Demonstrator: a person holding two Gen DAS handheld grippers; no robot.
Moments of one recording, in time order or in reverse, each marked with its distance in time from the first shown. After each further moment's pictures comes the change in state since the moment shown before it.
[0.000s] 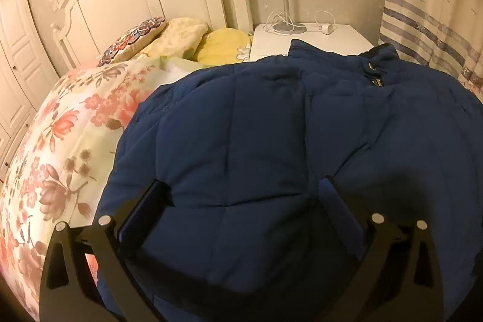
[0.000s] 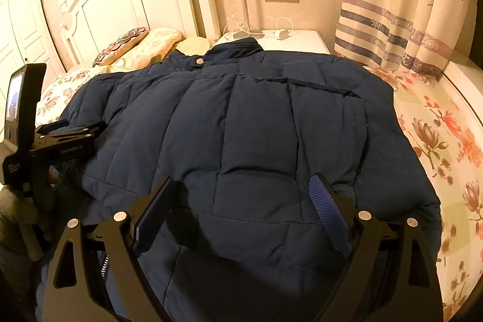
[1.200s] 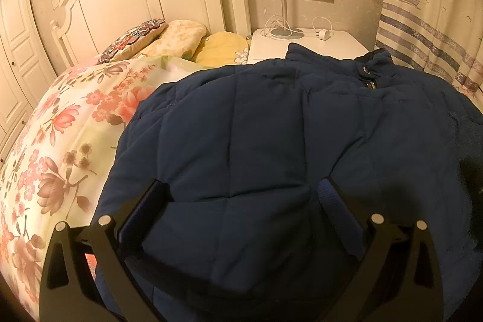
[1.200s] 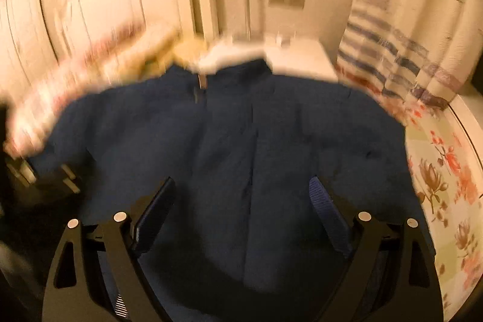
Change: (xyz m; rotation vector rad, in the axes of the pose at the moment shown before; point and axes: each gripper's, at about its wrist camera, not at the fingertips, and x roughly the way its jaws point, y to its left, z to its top) left arm -0.010 0.006 -0.011 -0.023 -0.030 -0.031; right arm 0.036 0.022 0.042 -0.088 0.061 -0.088
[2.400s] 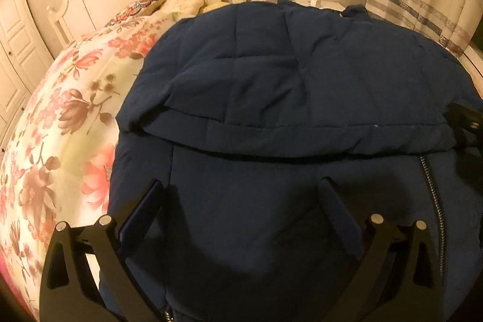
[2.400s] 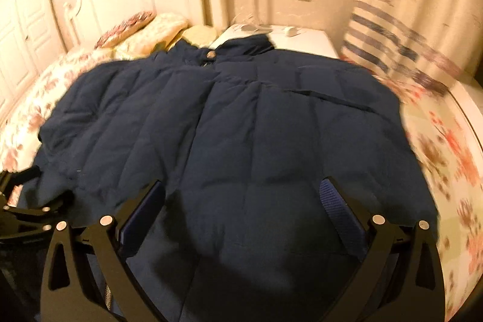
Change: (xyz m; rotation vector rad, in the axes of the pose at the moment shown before) left arm -0.051 0.003 -0.074 0.026 0.123 -0.018; right arm -0.041 -0.007 -0.037 0.032 -0.022 0.048
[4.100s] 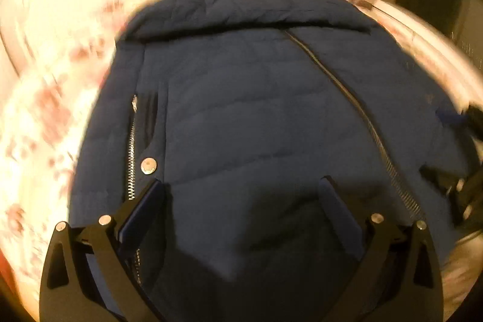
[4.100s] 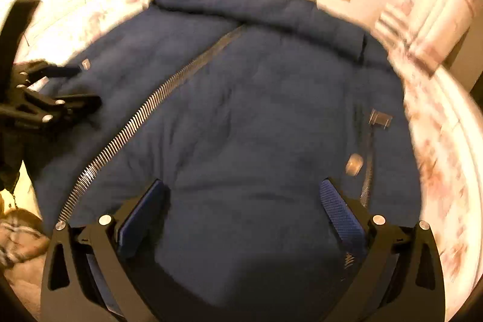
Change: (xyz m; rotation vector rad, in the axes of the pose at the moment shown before) left arm -0.119 -0.020 -0.179 0.181 -0.104 -0.193; right arm -0.138 0.043 -0.212 -0.255 0.078 0.076
